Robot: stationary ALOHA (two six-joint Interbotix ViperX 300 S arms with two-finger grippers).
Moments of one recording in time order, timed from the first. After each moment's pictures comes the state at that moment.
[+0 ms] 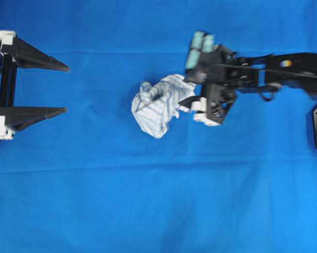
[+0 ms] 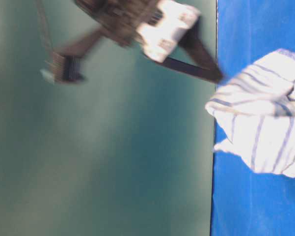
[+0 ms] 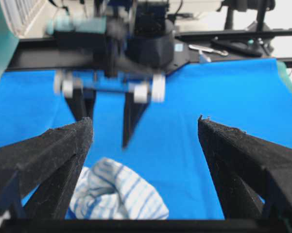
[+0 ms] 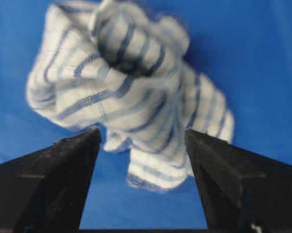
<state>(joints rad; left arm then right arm) 0.00 -0.84 1.00 -0.02 -0.17 0.08 -0.16 -0.17 0.67 -0.02 0.26 0.10</state>
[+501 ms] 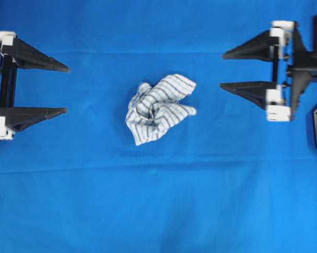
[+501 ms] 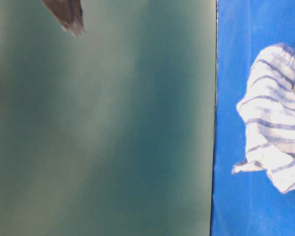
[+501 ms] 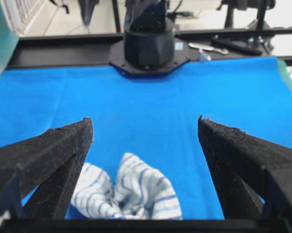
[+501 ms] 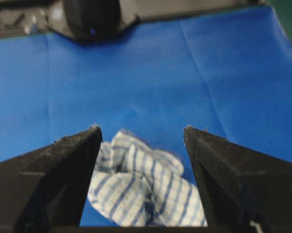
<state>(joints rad) 0.00 -0.84 1.00 -0.02 -0.17 0.08 -0.13 -0.70 0.93 -0.04 -0.05 0.10</state>
